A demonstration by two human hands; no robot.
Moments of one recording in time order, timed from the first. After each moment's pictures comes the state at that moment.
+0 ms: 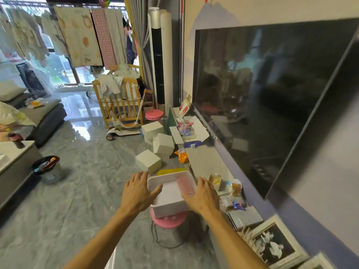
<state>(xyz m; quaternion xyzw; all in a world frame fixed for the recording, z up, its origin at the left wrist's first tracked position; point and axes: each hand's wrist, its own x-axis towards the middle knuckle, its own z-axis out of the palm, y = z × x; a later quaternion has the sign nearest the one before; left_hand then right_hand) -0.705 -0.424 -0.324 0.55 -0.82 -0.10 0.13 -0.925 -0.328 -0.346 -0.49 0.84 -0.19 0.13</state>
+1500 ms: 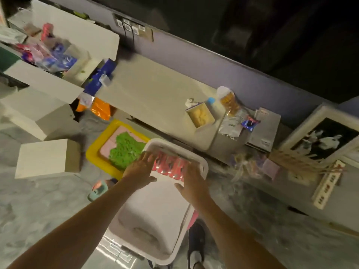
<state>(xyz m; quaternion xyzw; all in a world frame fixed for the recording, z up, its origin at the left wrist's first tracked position) -1.003 -0.926 -0.801 0.00 -0.95 -0.08 -0.31 -1.001 -0.692 -0.809 -0.14 0.95 -0.11 0.25</state>
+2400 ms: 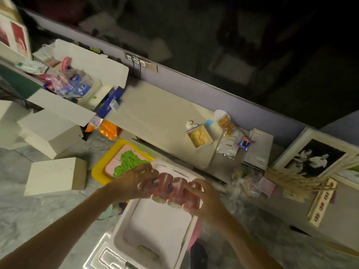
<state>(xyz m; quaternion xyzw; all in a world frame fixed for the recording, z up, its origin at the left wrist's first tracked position) -1.006 -0.984 -0.714 -0.13 -0.93 -0.24 -0.25 -1.021 -0.633 -0.747 -0.23 0.88 -0.34 0.24</state>
